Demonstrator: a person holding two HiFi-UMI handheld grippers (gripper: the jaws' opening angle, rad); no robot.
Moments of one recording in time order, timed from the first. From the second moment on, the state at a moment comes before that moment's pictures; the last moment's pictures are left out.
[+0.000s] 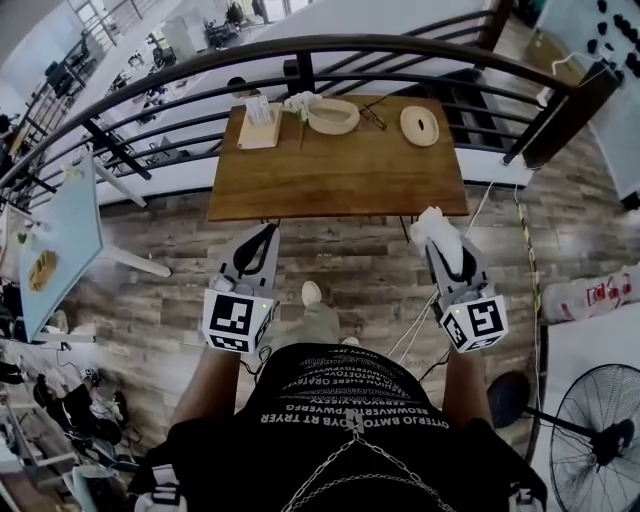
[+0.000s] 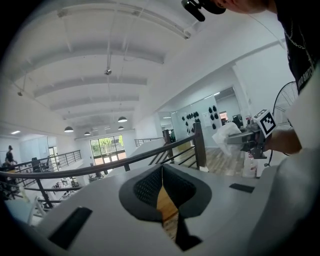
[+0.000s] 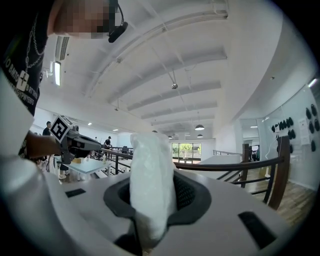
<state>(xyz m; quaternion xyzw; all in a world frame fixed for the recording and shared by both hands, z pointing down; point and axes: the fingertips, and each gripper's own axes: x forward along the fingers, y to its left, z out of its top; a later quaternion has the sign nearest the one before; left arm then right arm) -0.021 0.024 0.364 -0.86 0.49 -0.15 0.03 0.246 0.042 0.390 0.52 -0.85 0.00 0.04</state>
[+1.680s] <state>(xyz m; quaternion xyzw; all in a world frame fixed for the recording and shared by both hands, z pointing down) -0.138 -0.282 0.392 -0.88 0.45 -0.12 -0.01 0.109 -0.262 0.372 0.53 -0.85 0.01 0.08</state>
